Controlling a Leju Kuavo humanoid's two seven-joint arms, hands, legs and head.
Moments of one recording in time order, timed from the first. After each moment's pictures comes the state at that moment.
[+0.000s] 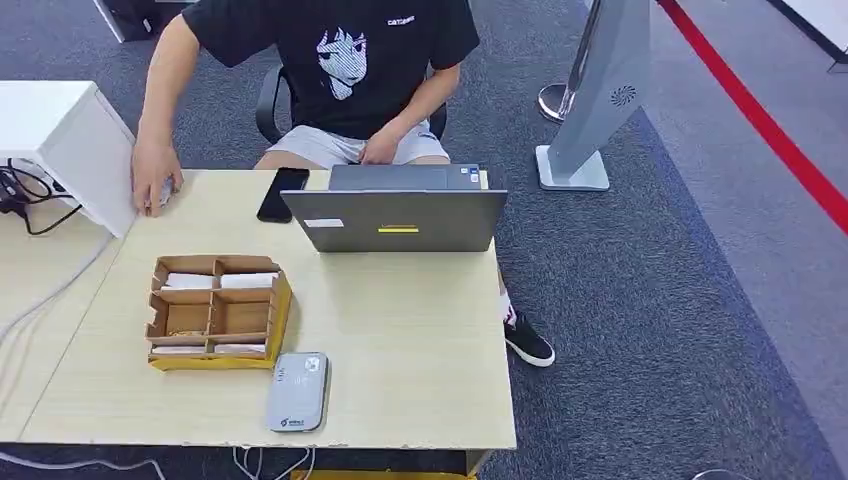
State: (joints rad) left arm 0.01 -0.24 1.23 -0.34 0.06 -0.64 -0.48; right arm -0.05 0.18 -0.98 -0.20 0.75 -0.11 0.11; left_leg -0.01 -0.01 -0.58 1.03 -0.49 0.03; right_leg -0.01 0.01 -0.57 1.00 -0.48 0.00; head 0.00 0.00
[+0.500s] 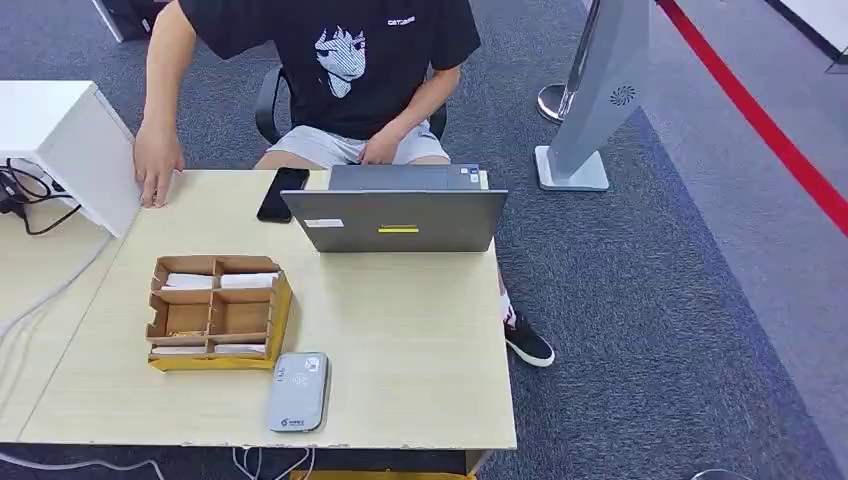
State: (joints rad) left arm -0.05 -0.16 1.36 -0.26 0.06 -0.23 -0.22; right arm -0.05 0.18 -0.96 -0.20 0.81 -0.04 0.08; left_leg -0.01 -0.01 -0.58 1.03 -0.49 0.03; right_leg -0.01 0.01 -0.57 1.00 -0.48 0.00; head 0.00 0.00
